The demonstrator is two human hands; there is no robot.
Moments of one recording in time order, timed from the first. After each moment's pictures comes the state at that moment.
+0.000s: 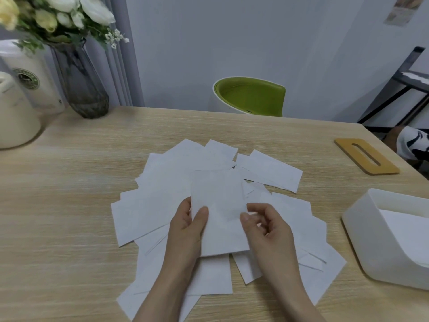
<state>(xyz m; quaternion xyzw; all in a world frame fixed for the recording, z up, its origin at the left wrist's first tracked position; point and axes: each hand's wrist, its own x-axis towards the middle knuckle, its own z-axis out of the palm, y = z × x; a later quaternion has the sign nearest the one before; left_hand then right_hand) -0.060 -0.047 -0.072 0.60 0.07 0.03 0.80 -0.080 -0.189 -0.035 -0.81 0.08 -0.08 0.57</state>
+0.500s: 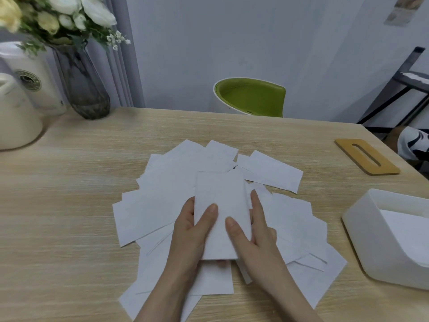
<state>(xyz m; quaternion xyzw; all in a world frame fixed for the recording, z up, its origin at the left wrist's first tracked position) -0.067 -0.050 -0.061 0.54 0.05 -0.02 0.84 -0.084 -0.176 -0.029 -0.84 0.04 0.06 0.53</state>
